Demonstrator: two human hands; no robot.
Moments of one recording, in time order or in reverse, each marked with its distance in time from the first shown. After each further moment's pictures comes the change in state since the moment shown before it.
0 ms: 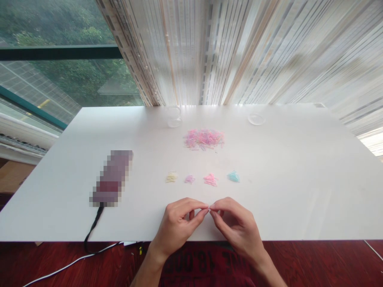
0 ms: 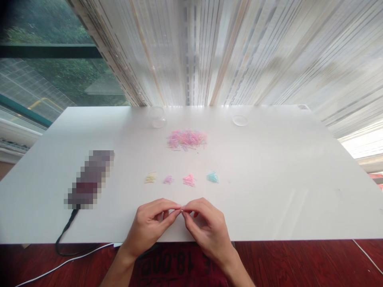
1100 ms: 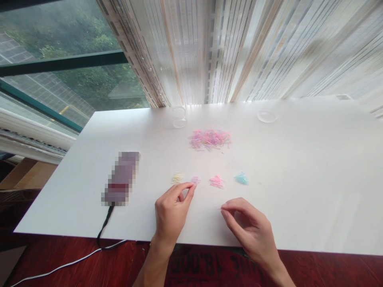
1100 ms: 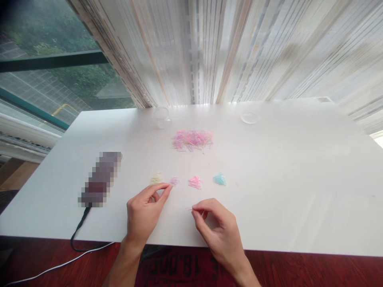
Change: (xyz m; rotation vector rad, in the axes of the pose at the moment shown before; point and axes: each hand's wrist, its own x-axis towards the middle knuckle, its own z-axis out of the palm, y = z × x) left_hand 0.022 -0.007 -0.011 0.484 0.394 -0.045; right_hand 0.000 0.001 -0.006 0.021 0.064 0.121
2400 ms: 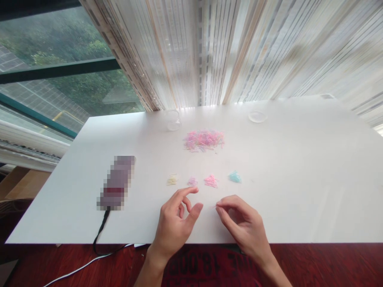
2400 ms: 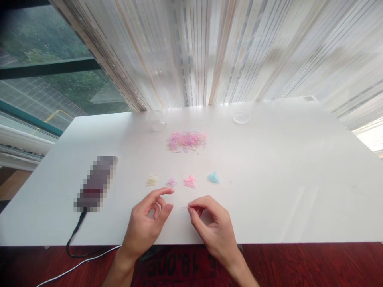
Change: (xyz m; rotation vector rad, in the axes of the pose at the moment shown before) left_hand -0.011 0.015 -0.010 -0.264 -0.274 -0.062; right_hand 0.000 0.002 0.002 0.031 0.026 0.019
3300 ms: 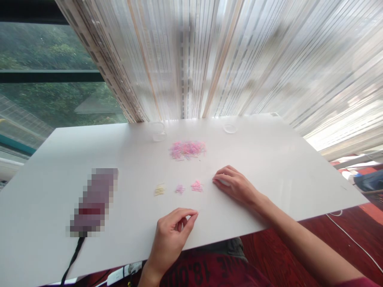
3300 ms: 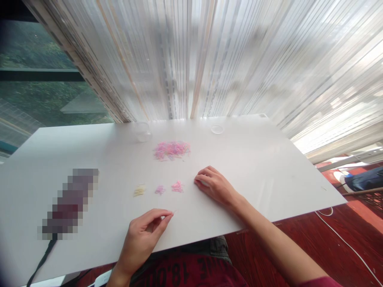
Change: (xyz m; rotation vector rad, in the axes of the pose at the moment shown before) left_hand -0.014 -0.009 0.013 -0.235 -0.109 0.069; right_hand 0.088 0.041 -0.072 -0.702 -0.310 -0.547
